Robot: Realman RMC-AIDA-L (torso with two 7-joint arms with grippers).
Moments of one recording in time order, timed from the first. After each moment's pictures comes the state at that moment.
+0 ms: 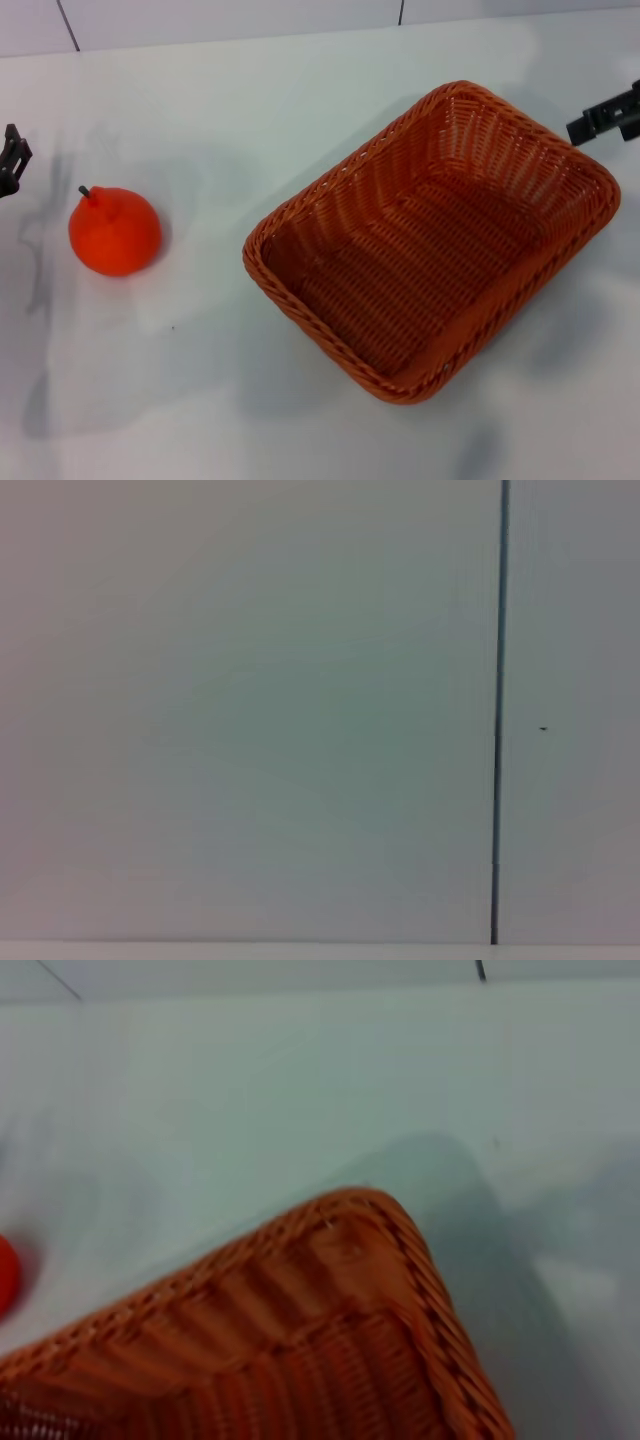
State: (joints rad) left arm -0.55 -2.16 -0.26 -0.02 1.41 0.97 -0.05; right arm 0.80 1.94 -0.51 -1.13 -2.78 -1.85 -0.66
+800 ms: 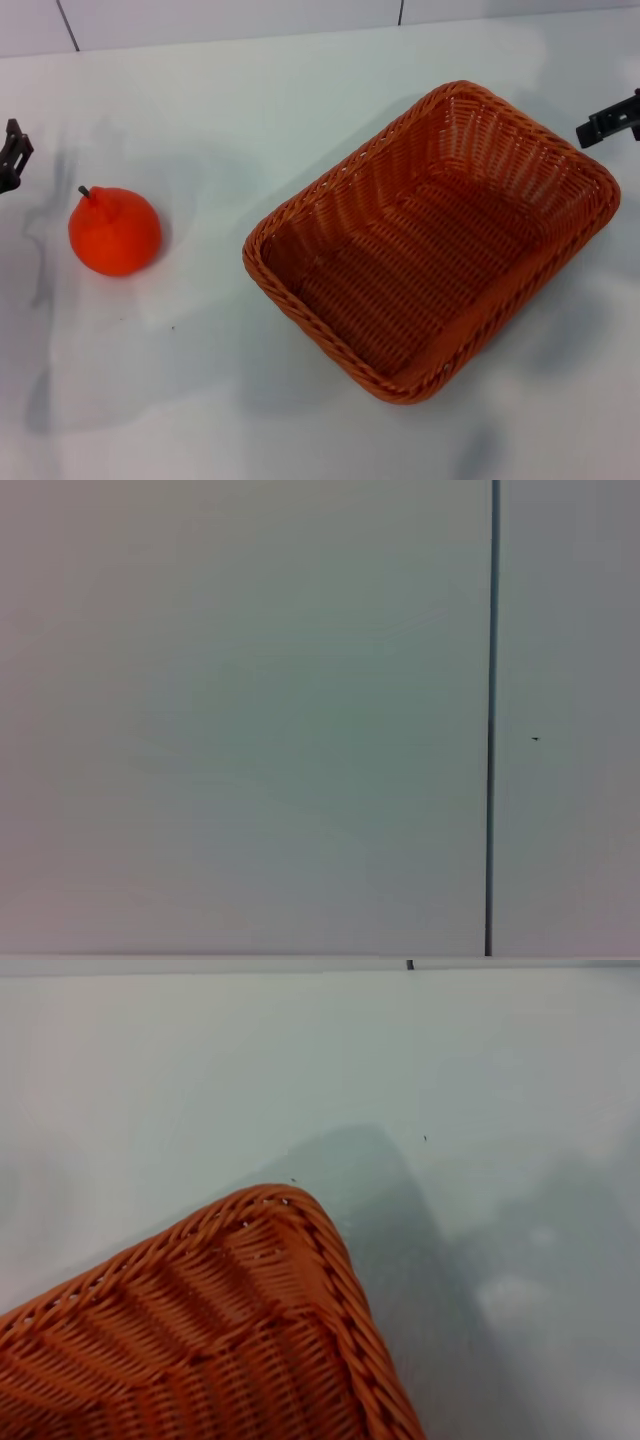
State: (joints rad) left arm -0.56 -2.16 -0.26 -0.01 1.41 0.98 -0.05; right arm 0.80 1.94 -0.53 -1.08 -2.83 -1.74 -0.68
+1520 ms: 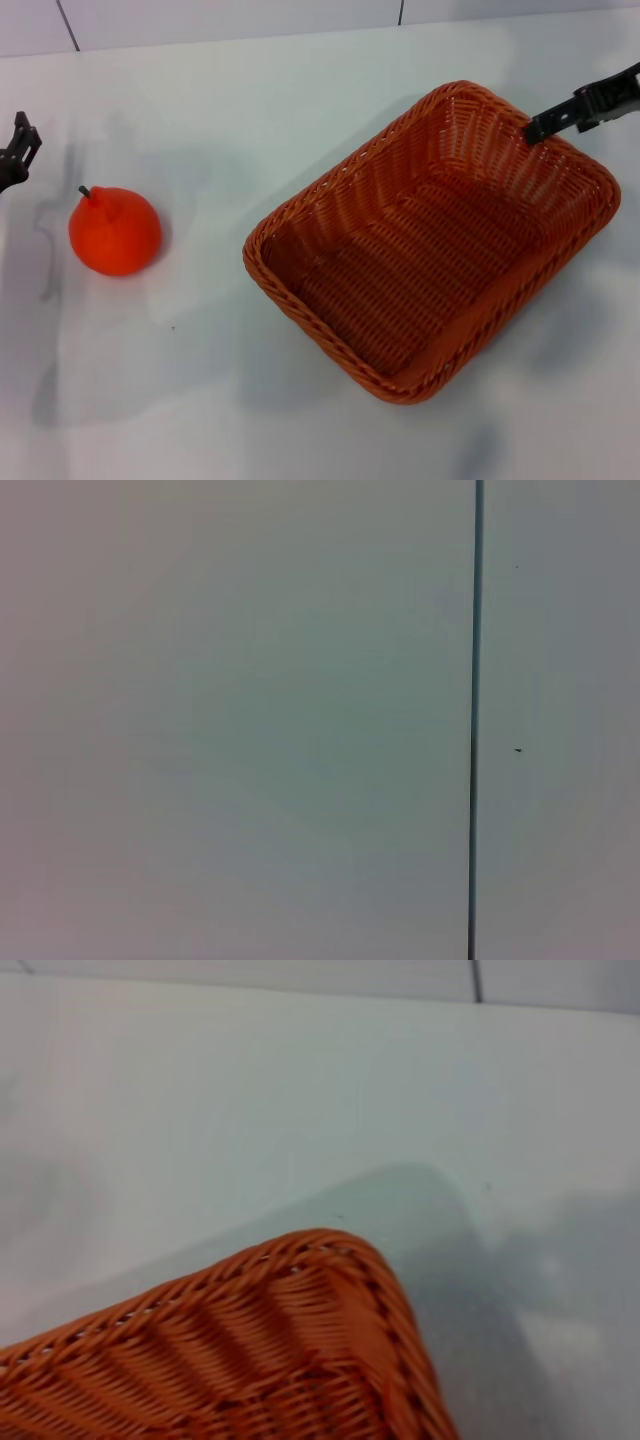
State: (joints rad) left arm -0.57 -2.16 -0.26 -0.02 1.41 0.98 -0.05; right arm 0.83 1.95 -0.64 -0.93 -2.76 -1.58 -0.71
